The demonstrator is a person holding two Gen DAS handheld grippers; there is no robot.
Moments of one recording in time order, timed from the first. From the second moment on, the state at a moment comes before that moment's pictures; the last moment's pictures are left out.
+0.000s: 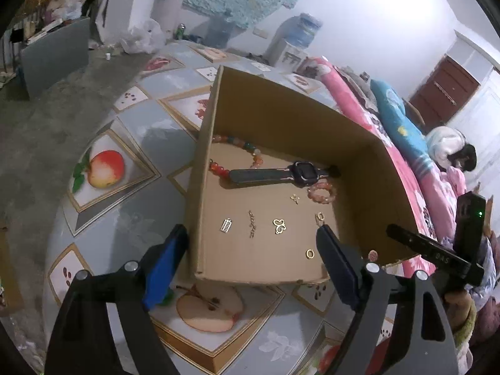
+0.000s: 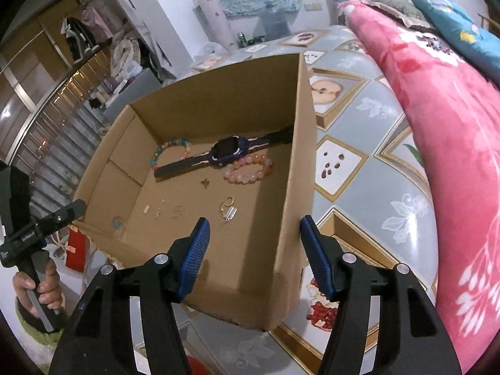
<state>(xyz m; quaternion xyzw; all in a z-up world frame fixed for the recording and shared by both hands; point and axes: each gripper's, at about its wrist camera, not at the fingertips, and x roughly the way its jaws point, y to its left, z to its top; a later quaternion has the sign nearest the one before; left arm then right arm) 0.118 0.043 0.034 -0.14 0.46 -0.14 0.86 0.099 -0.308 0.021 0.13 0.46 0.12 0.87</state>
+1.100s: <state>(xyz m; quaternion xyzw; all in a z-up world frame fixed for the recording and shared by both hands) -0.045 0.026 0.078 -0.04 0.35 -0.04 0.93 -0.053 -0.284 0.054 0.12 0.37 0.10 0.92</state>
